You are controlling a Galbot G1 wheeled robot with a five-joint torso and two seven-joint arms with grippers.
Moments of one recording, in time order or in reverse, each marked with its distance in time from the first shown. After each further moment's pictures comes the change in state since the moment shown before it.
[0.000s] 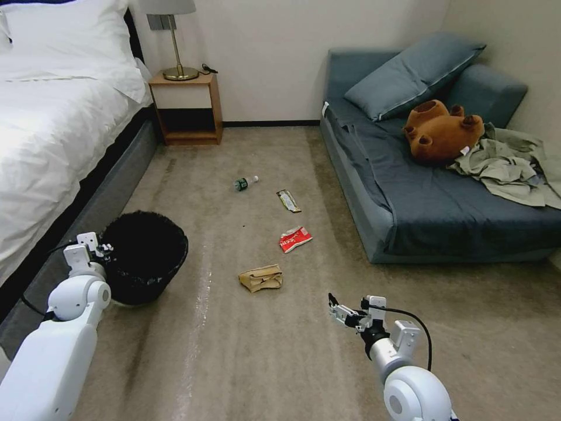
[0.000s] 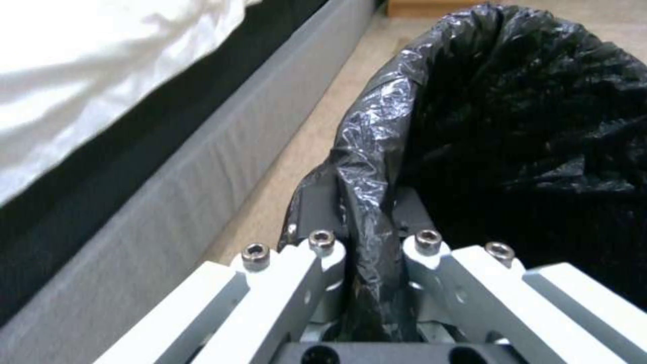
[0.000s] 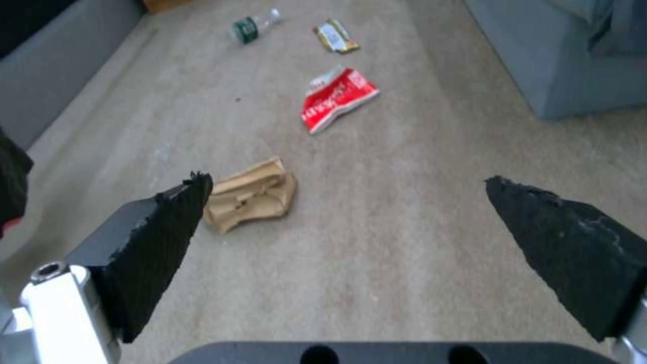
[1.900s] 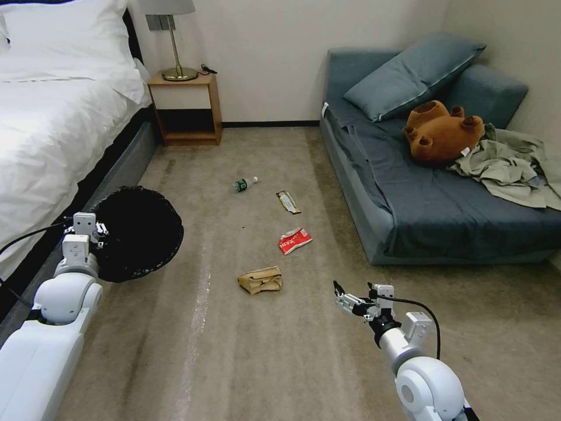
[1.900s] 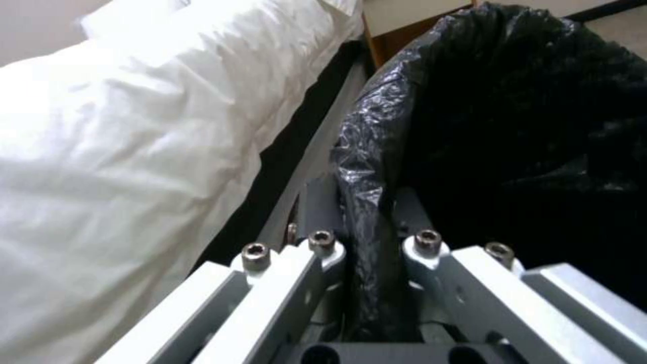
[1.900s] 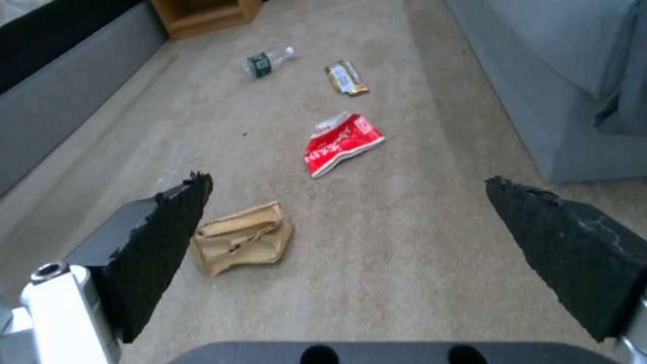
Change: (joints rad) left arm 0.058 0.063 0.004 -0.115 0.243 -0.079 0.041; right arm 0.020 -0.042 0.040 -0.031 -0.019 0.067 -0.097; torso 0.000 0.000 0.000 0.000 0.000
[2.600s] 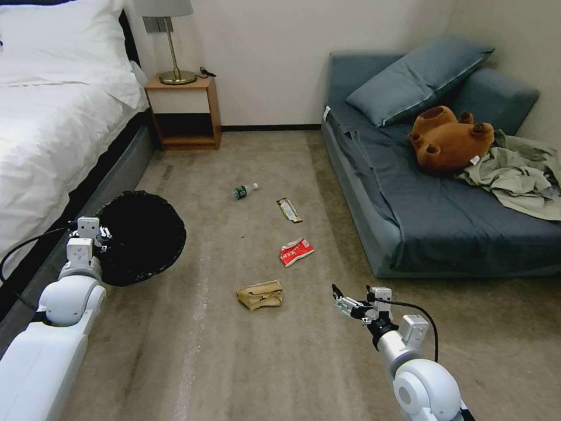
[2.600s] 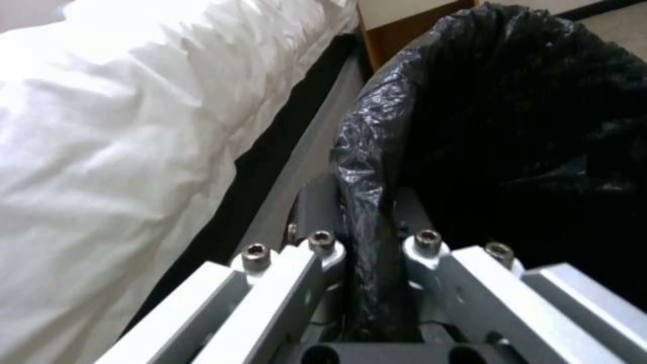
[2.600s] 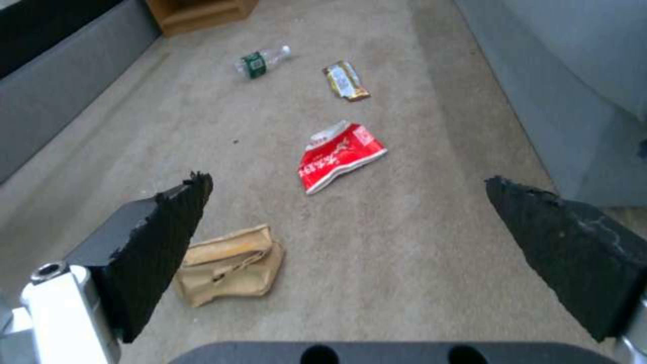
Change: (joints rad) left arm -0.008 -0.015 0.009 0.035 0.003 -0.012 0.008; right arm 0.013 0.001 -0.010 -0.033 -0.008 0.002 -0.007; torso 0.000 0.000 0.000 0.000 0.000
